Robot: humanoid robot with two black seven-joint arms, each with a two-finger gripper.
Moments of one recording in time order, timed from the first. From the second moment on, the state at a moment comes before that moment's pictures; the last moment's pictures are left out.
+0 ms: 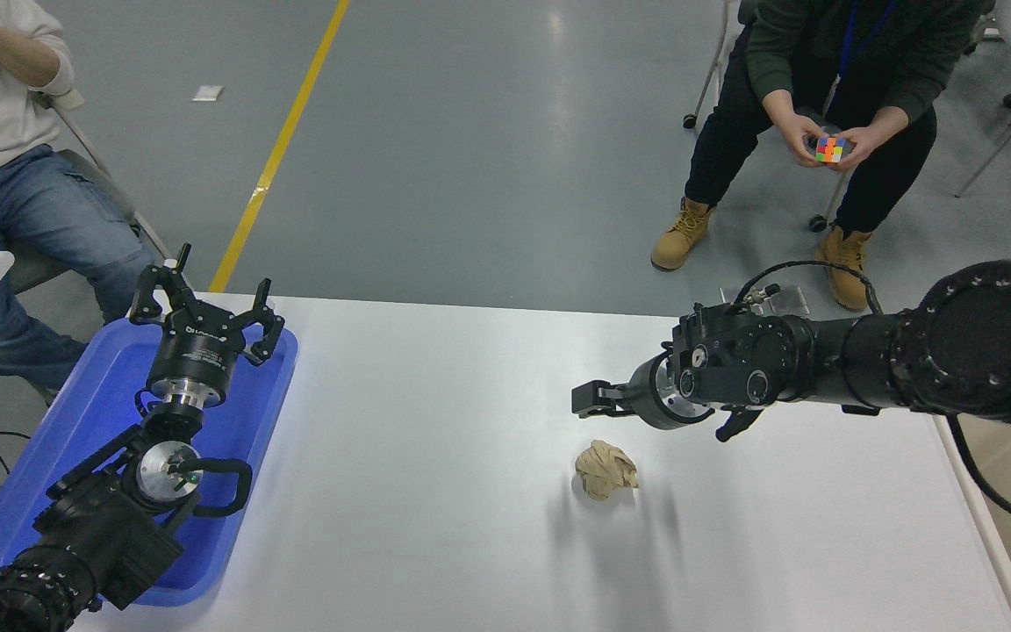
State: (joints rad) left arm -0.62 0.18 -0.87 -0.41 -0.09 -0.58 -0.50; right arm 1.39 0.00 -0.95 0.88 -0.17 0.19 -0.05
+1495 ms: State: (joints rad) left arm -0.62 0.18 -0.87 -0.41 -0.09 -0.58 -0.50; right arm 1.25 0.00 -0.89 0.84 -0.29 0.13 -0.04
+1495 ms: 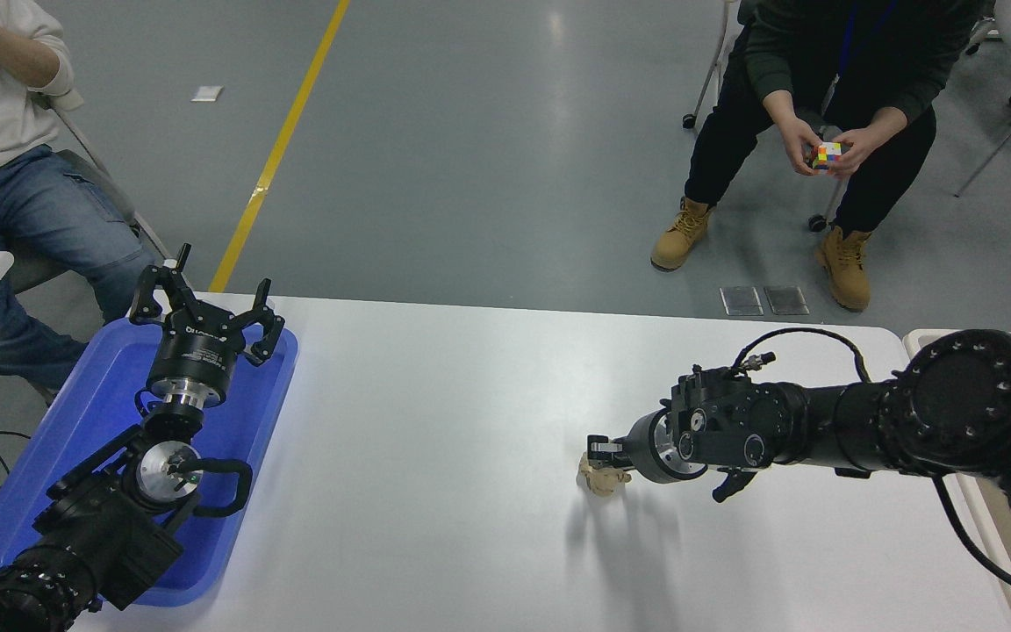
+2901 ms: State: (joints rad) left arm -0.62 0.18 -0.87 -0.41 -0.09 -0.58 -0.50; right arm 2.10 -0.28 -1.00 1.17 -0.28 0.70 -0.06
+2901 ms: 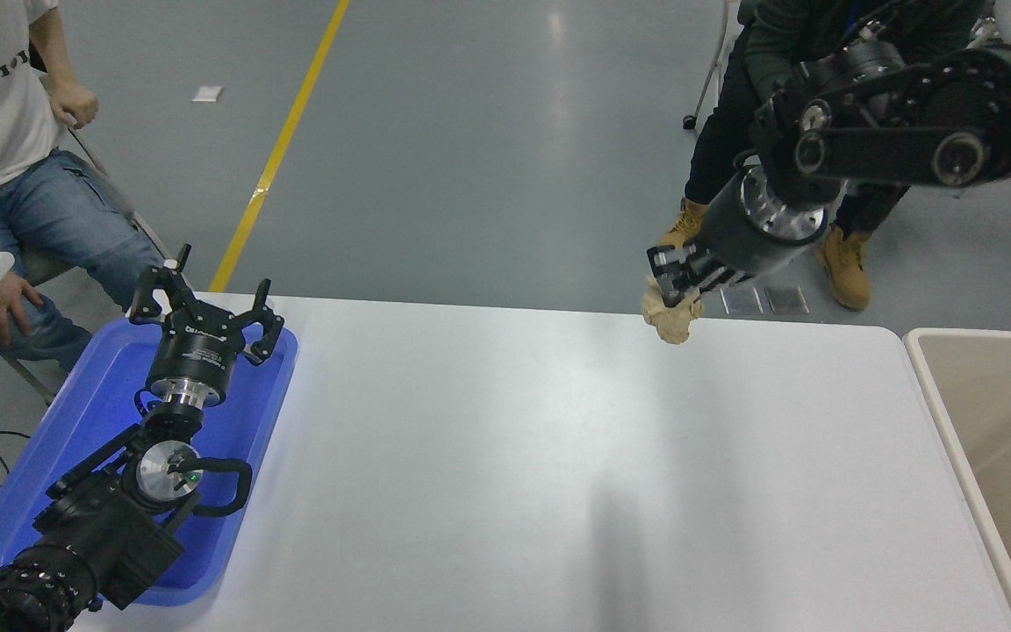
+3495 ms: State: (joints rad) left arm -0.62 0.18 -0.87 -0.41 -0.09 -0.58 -0.50; right arm 2.19 -0.33 -1.05 1.17 -0.28 0.77 -0.06
